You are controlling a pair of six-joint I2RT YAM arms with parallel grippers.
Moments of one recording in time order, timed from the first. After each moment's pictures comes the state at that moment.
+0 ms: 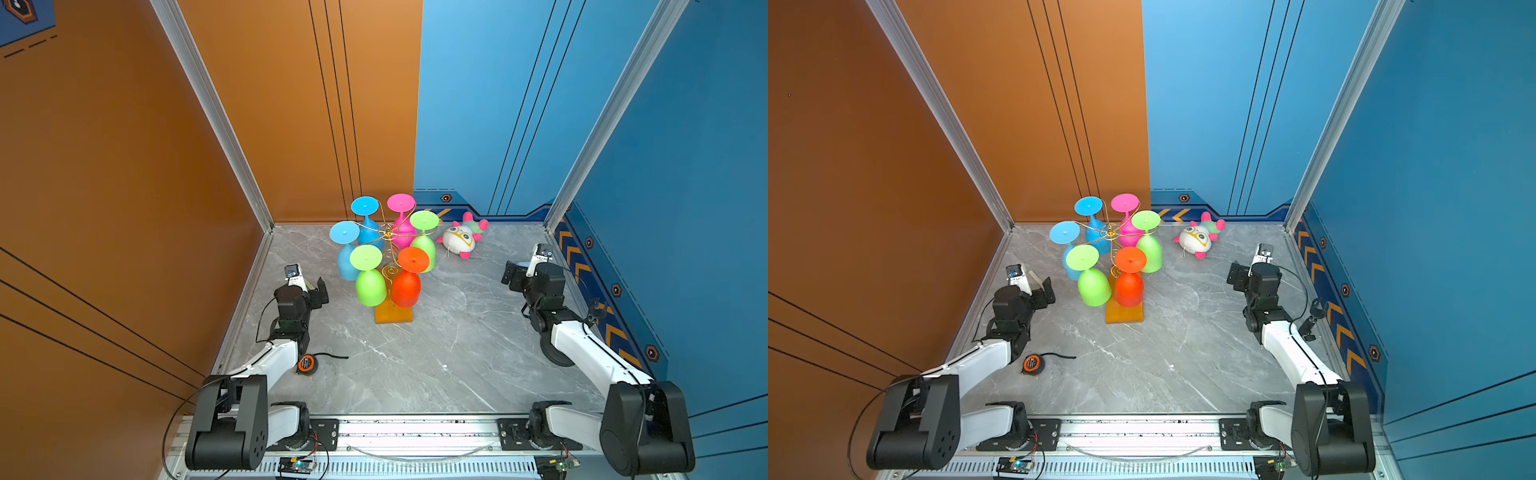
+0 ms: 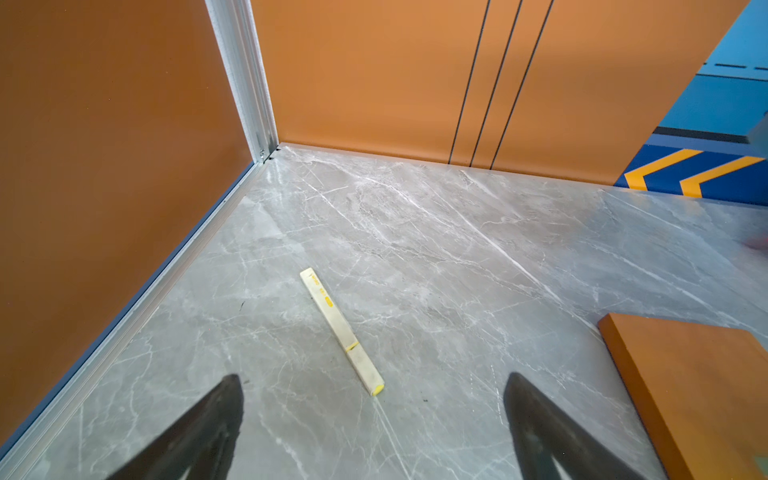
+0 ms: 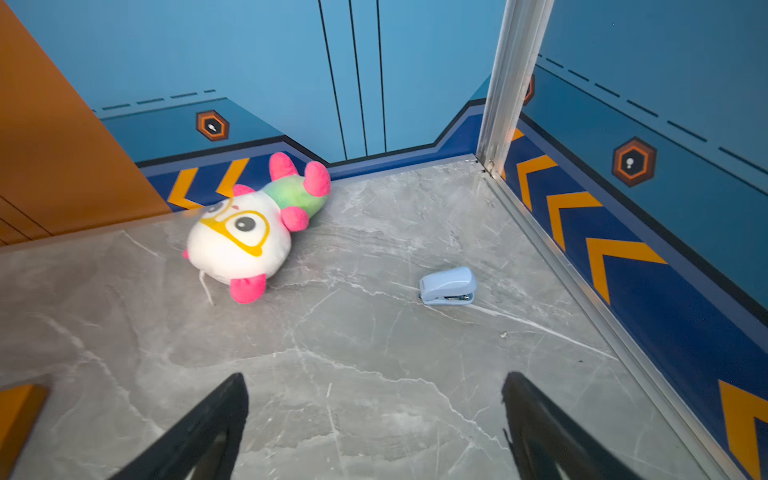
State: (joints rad) left arm 0.01 1.20 0.43 0.45 -0.17 -0.14; right arm 0.05 1.20 0.71 0.11 0.16 0.20
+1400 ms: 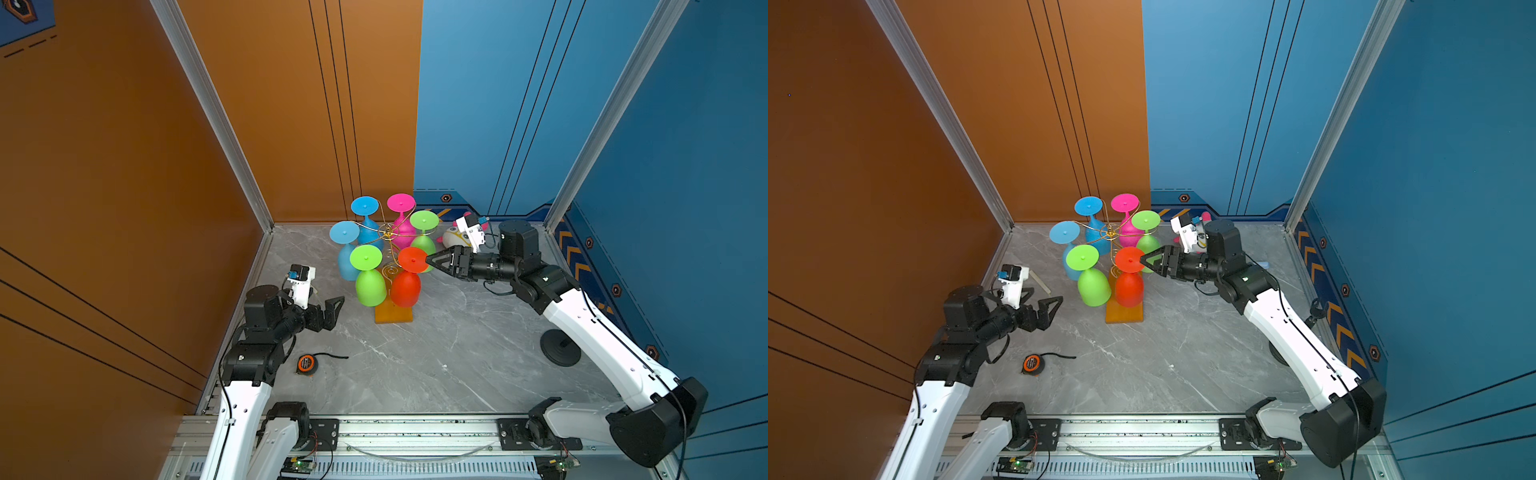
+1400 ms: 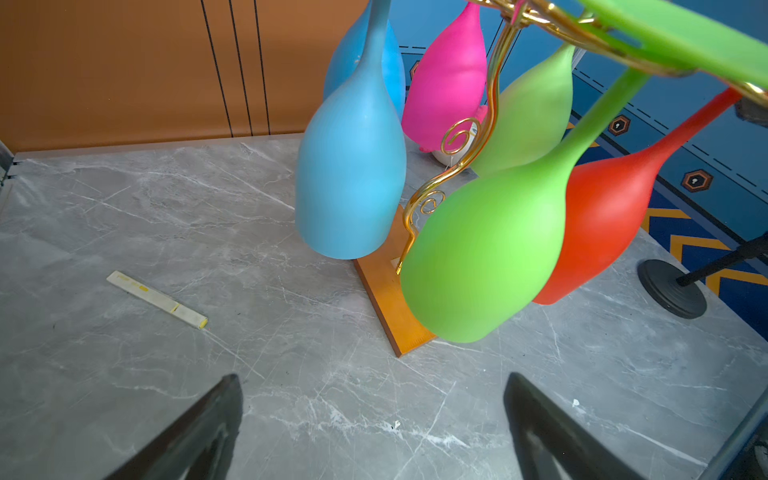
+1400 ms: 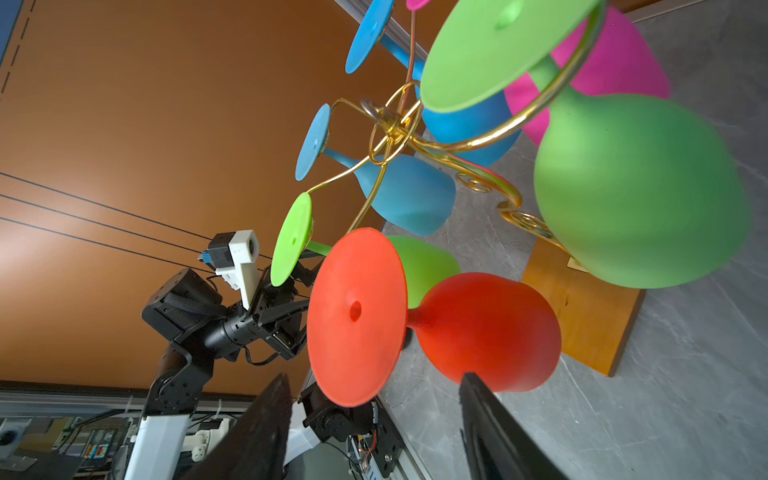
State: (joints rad) left arm 0.00 0.69 0.79 -0.57 0.45 0.00; right arm 0.47 1.30 1.30 -0.38 -0.69 0.73
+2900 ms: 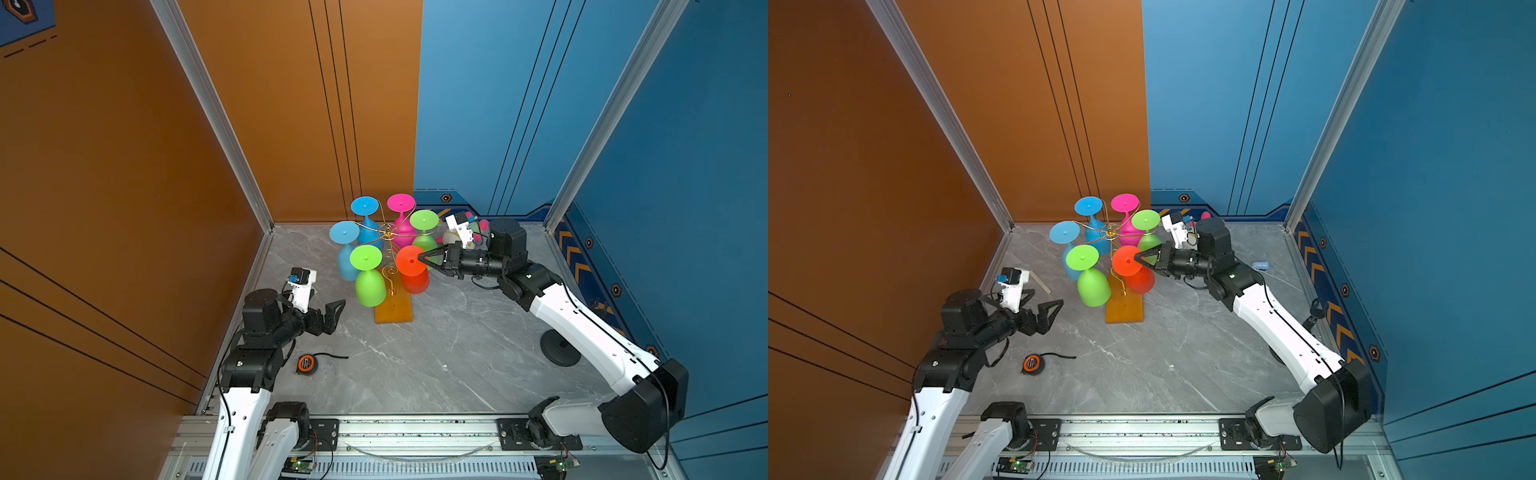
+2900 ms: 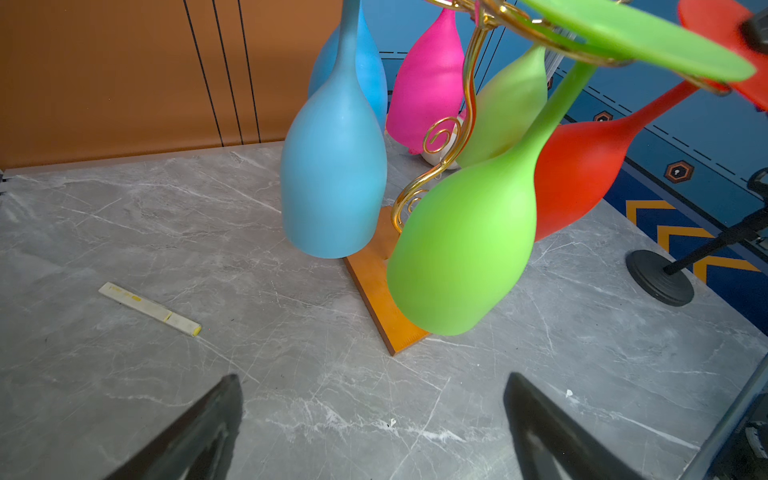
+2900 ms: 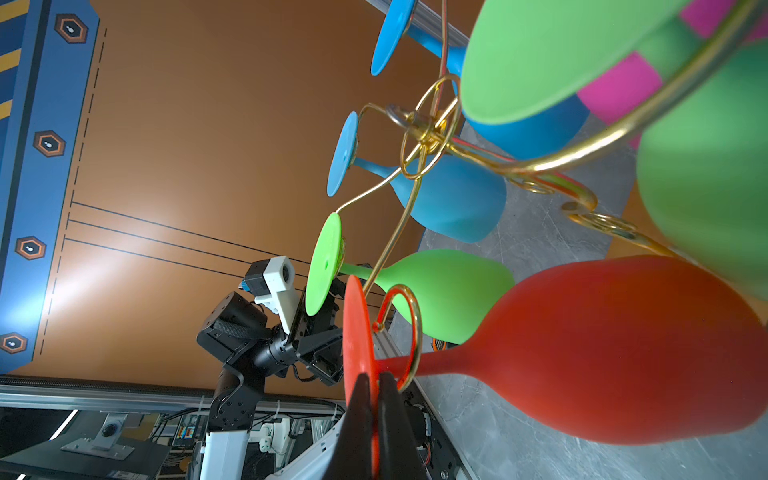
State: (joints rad) left arm 0.00 0.66 0.77 -0.57 0.47 0.02; right arm 0.49 1.36 1.26 -0.17 -0.76 0.93
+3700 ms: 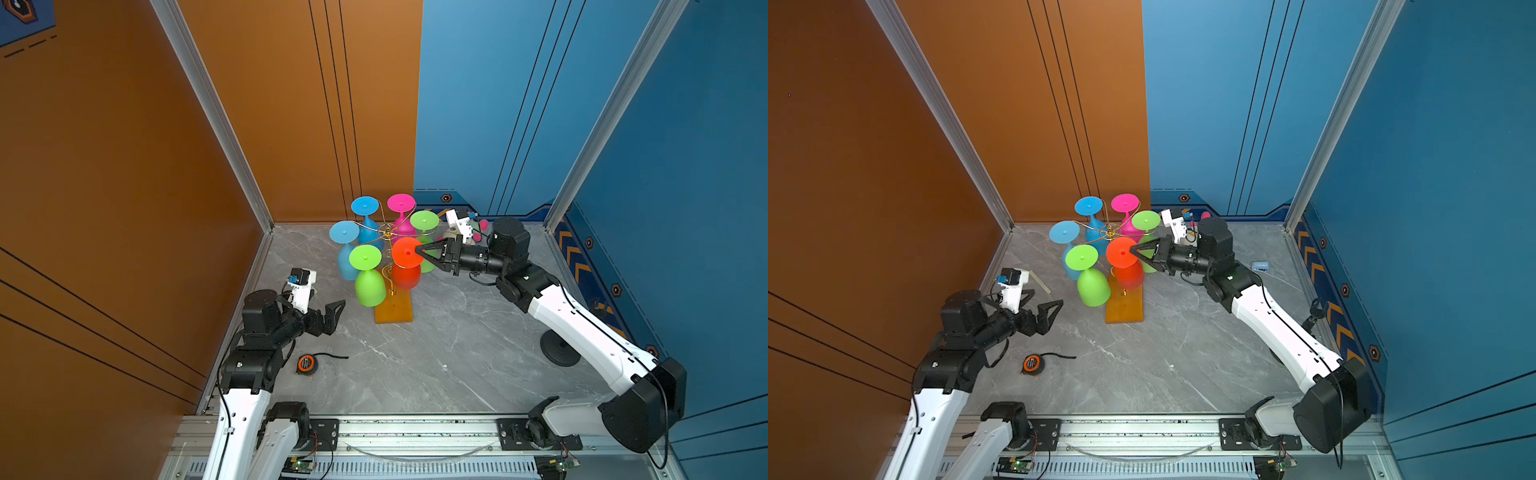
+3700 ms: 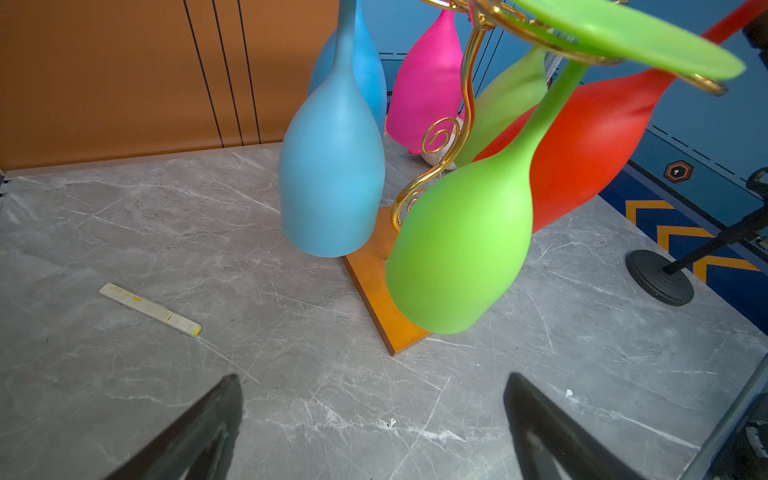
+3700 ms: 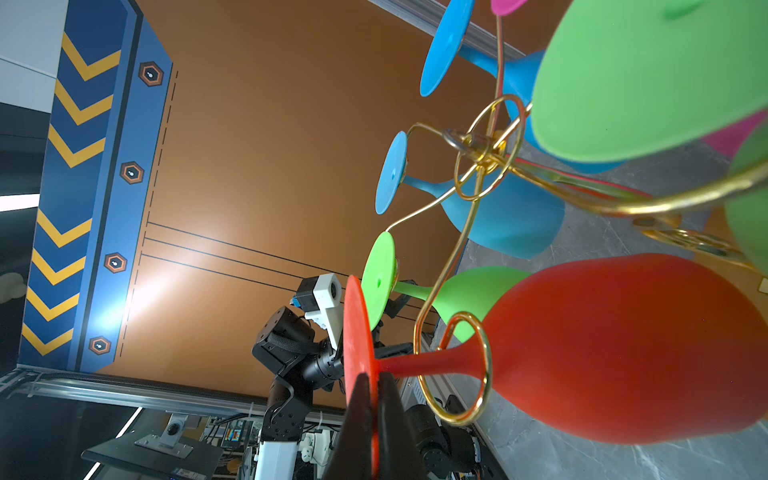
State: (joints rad) left arm 0.00 0.65 0.77 -0.57 0.47 0.02; right arm 0.50 1.37 1.25 0.01 -0.77 1.10
